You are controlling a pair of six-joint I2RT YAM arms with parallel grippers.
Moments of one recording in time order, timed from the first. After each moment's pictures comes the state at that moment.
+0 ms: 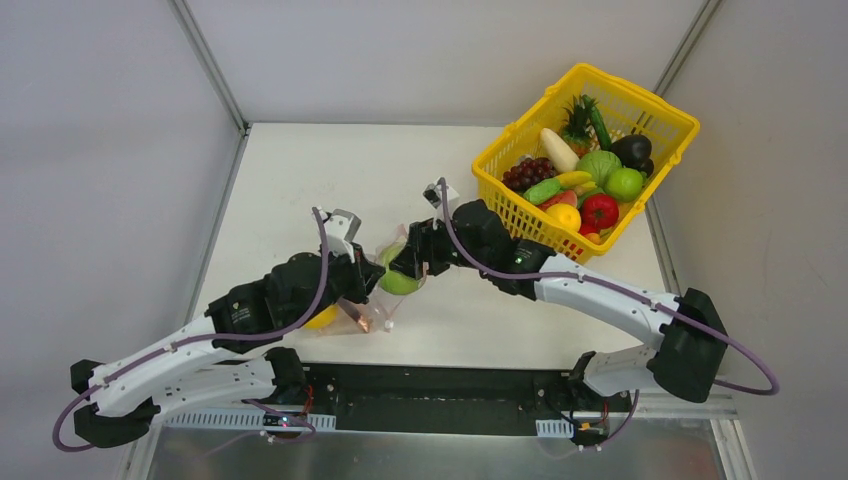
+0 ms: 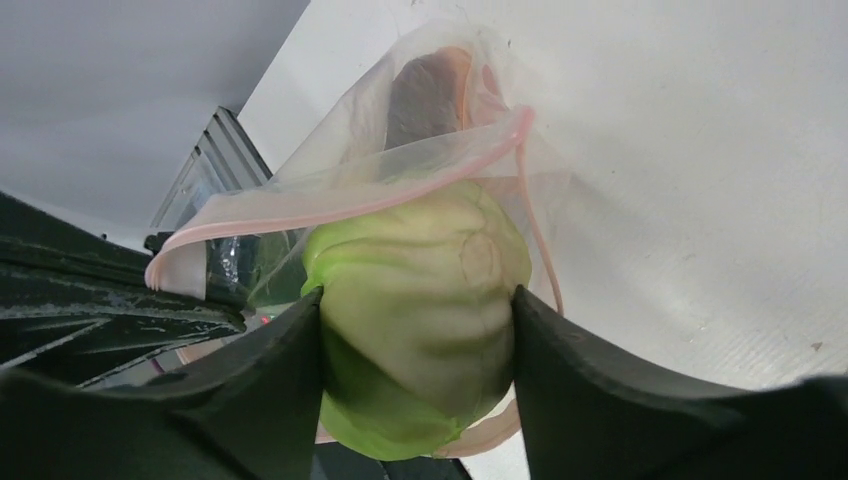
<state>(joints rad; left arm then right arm) -1.09 0.68 0.85 -0.54 -0.42 -0.50 0.97 1.35 1.03 -0.11 -0.16 0.57</state>
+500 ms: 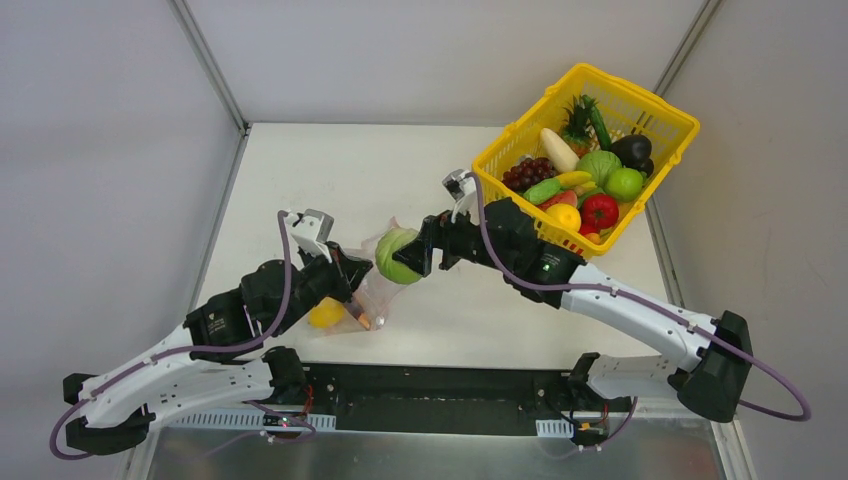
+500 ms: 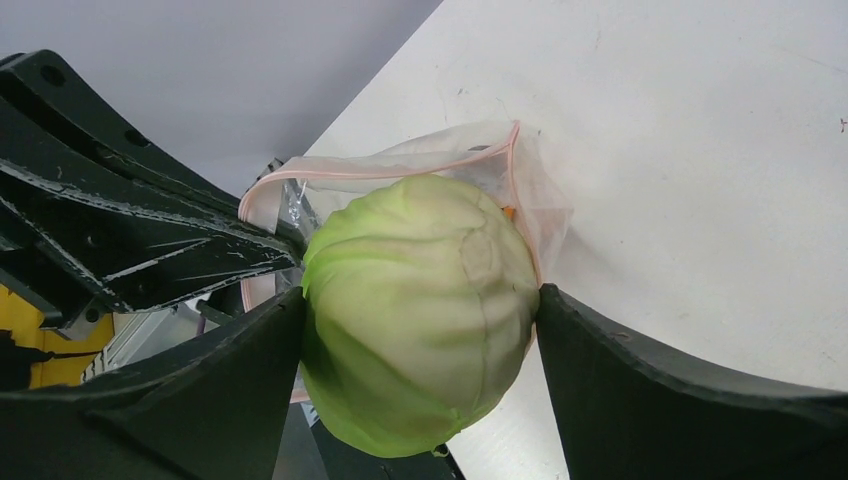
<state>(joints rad) -1.09 0.56 0.84 -0.53 -0.47 -0.51 0.98 1.20 1.02 -0.06 -0.14 0.52</state>
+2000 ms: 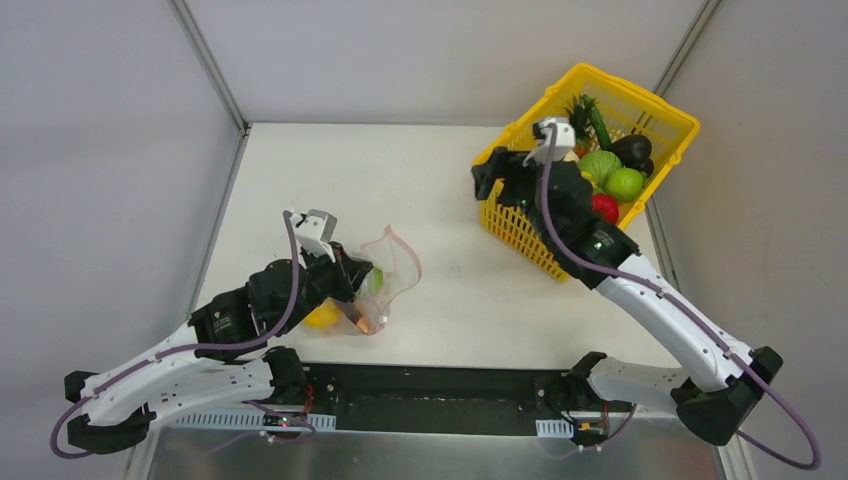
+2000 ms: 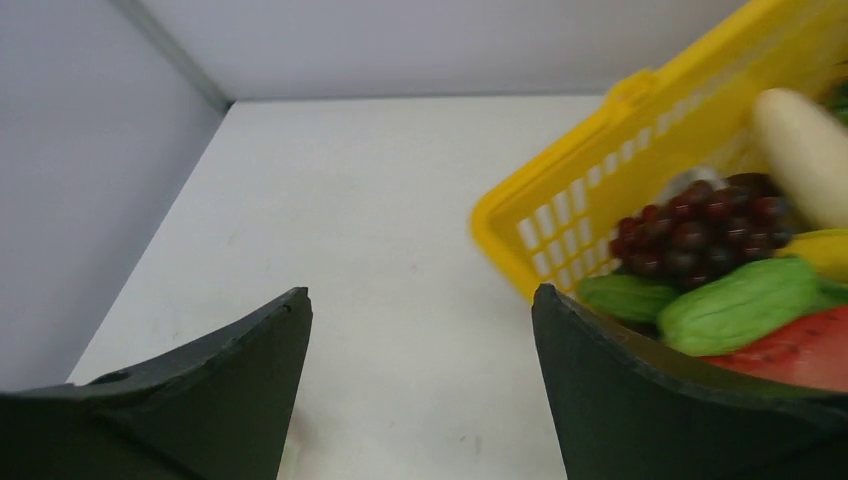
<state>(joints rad) -1.09 0.58 0.83 -0.55 -0.50 -0.53 0.81 1.12 1.17 -0.24 0.39 0.37</state>
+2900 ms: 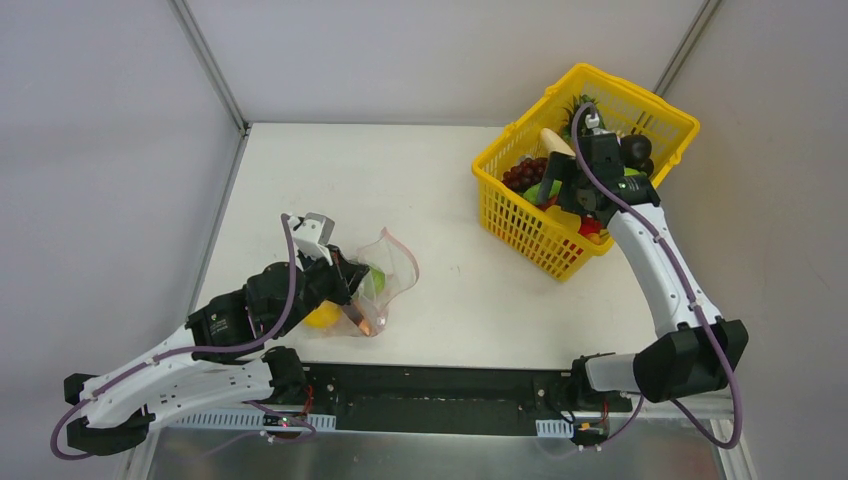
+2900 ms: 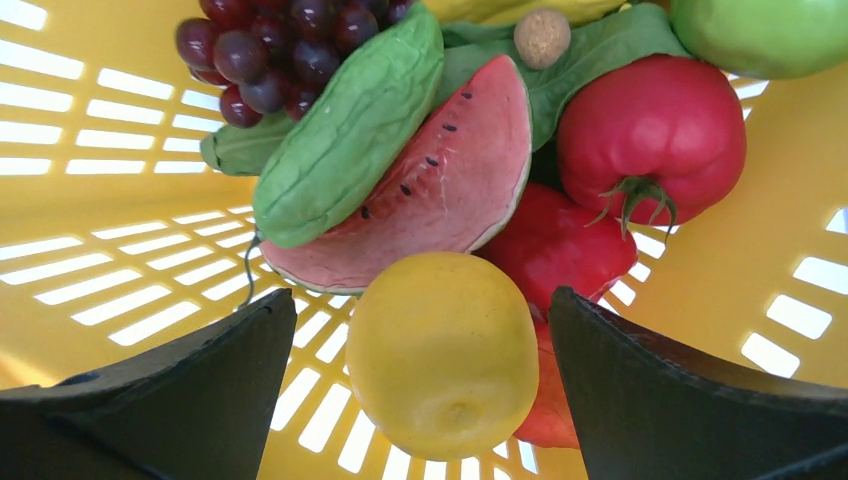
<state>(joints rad) -1.09 0.56 0.82 -0.58 -0.50 -0.53 0.22 1.34 1.34 -0.84 0.22 0.38</state>
